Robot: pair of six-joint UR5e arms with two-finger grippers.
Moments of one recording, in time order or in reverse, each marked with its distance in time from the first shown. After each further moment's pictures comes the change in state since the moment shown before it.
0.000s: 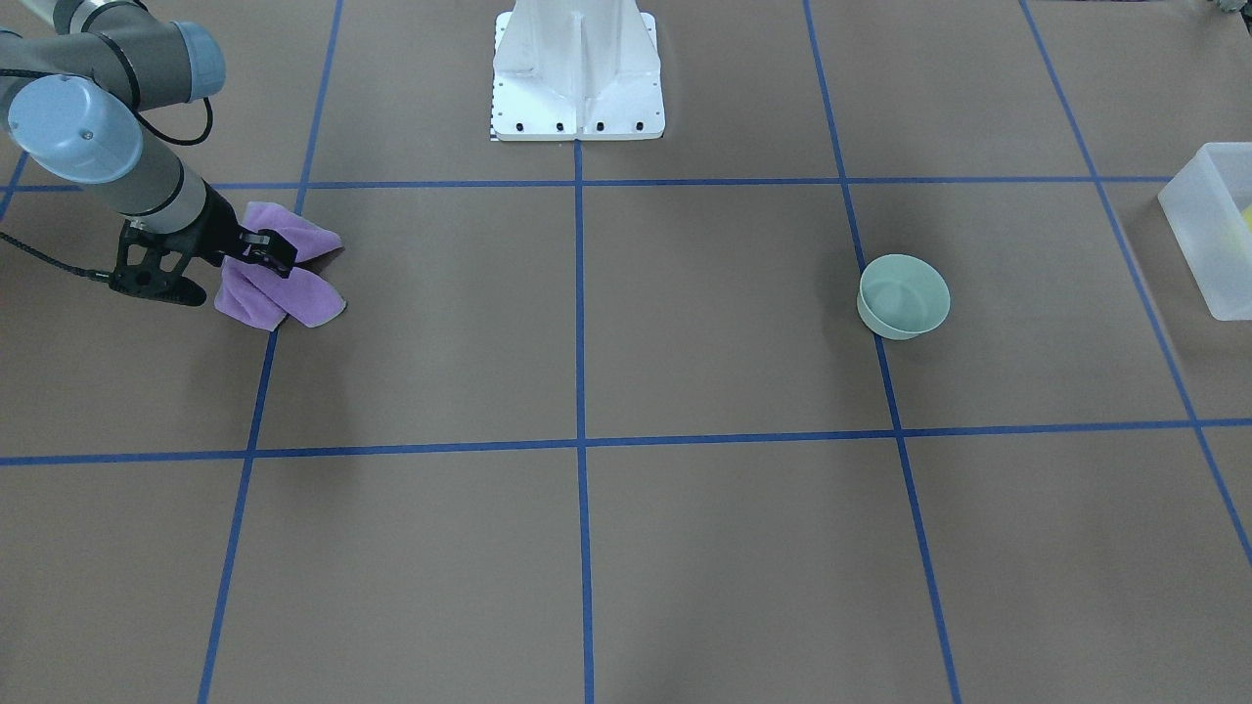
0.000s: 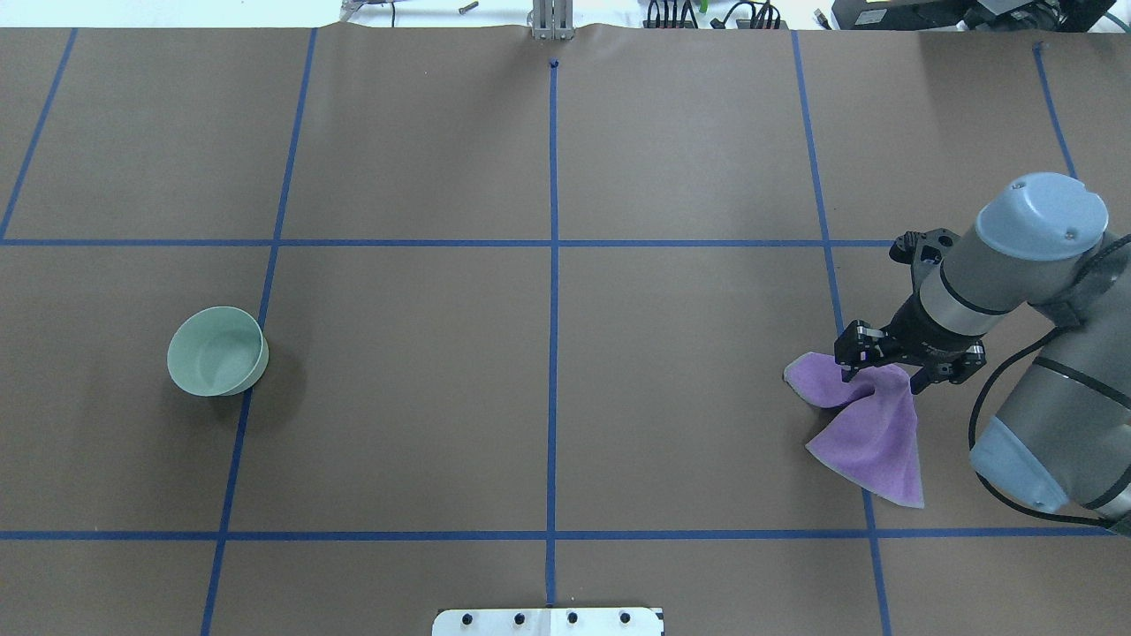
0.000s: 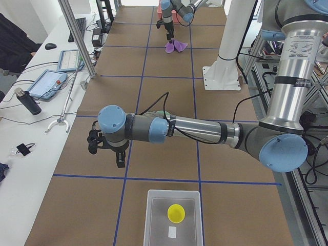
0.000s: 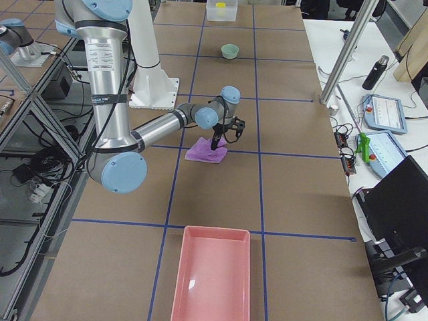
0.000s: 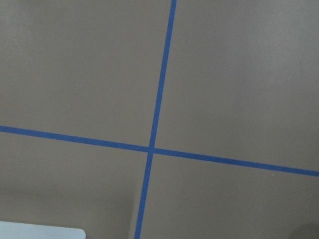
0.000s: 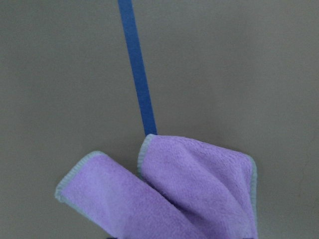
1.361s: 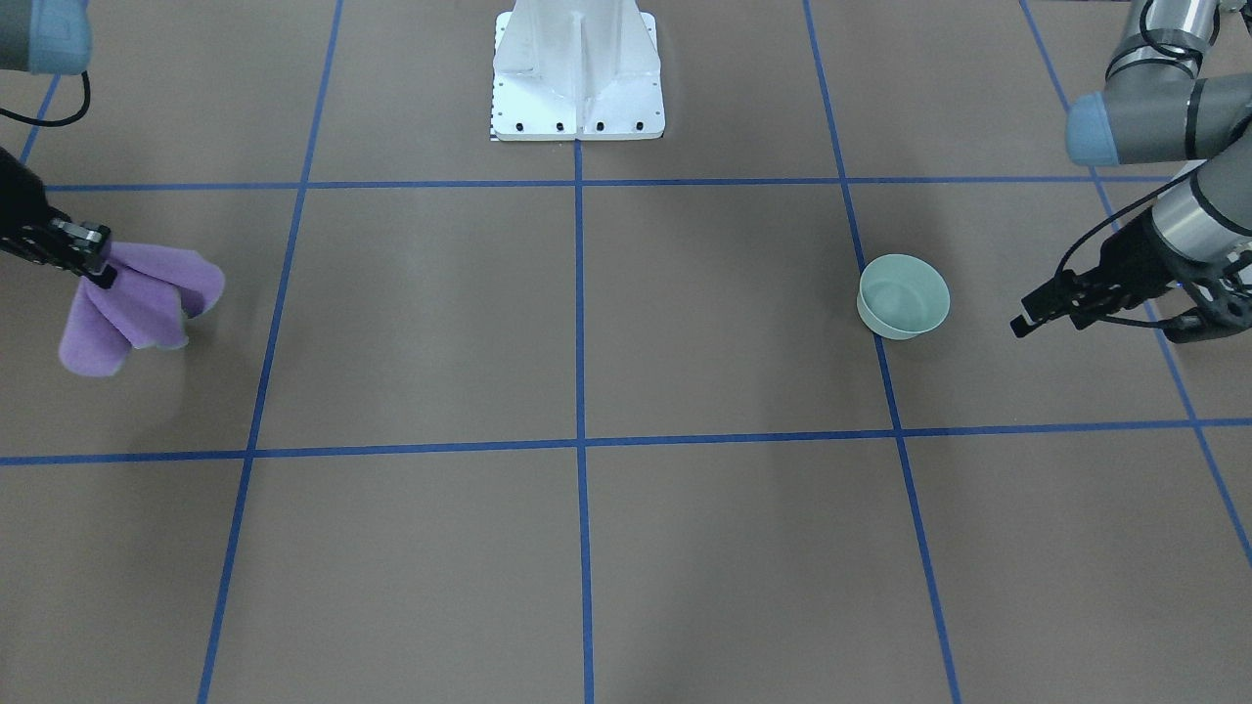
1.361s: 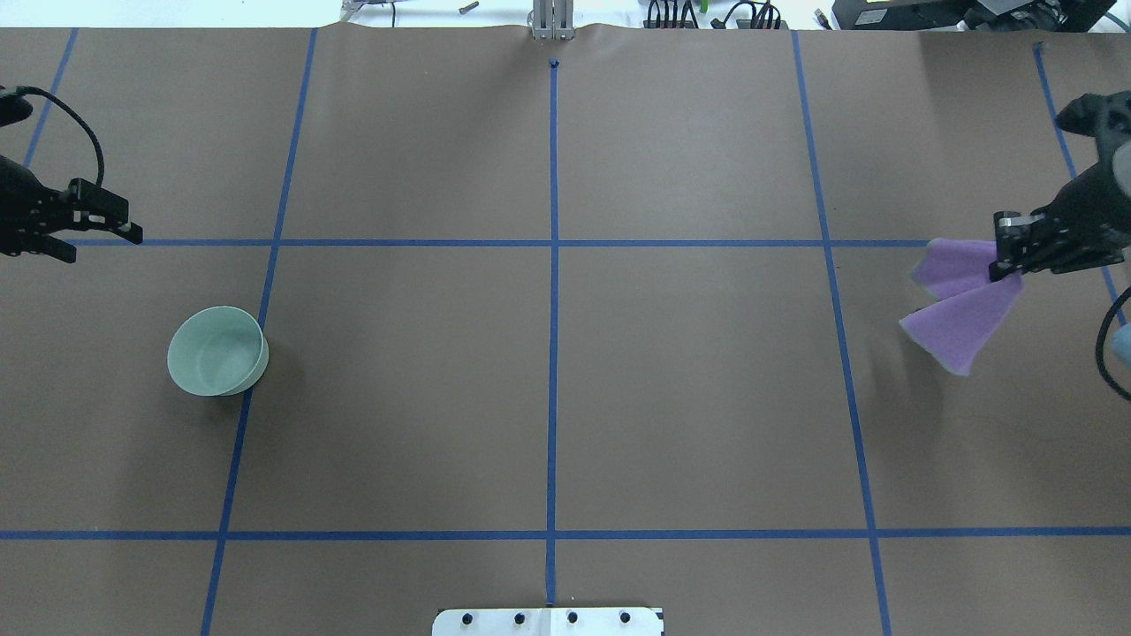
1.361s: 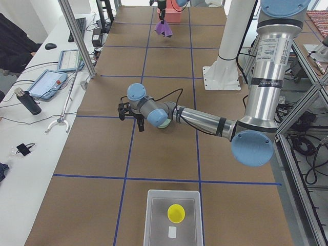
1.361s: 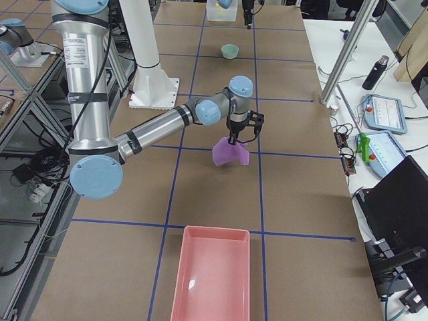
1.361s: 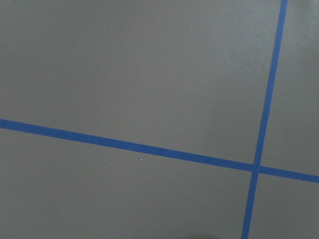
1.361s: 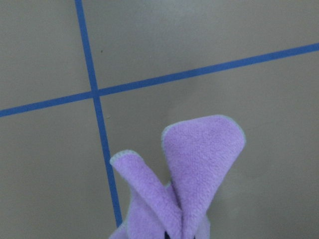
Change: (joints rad) left arm 0.521 0.058 -0.136 -0.435 0.144 -0.700; right arm 0.393 -0.033 0.109 -0.141 0.108 -0.330
